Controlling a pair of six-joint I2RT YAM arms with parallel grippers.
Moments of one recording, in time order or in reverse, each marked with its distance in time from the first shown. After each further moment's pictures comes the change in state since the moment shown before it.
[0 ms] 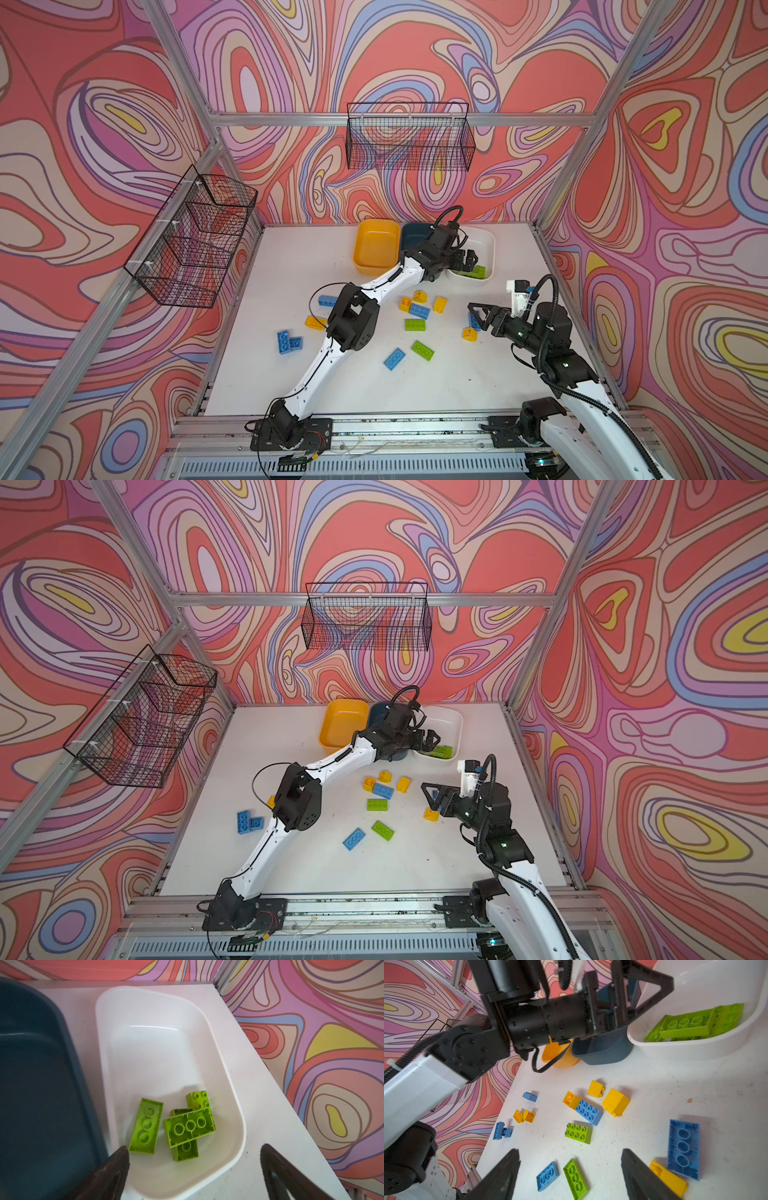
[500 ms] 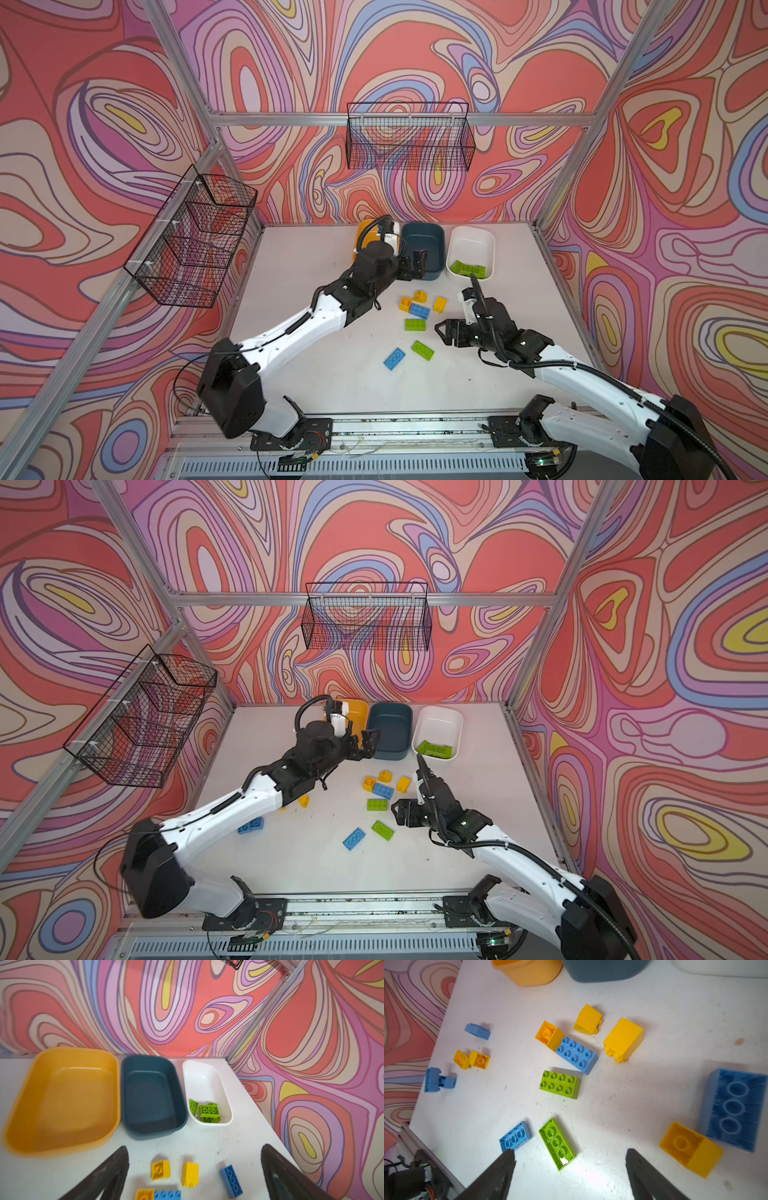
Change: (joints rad) left arm 0.021 -1.062 -1.098 0.303 -0.317 -0.039; right arm 0.552 0.437 0.169 -0.137 0.473 0.011
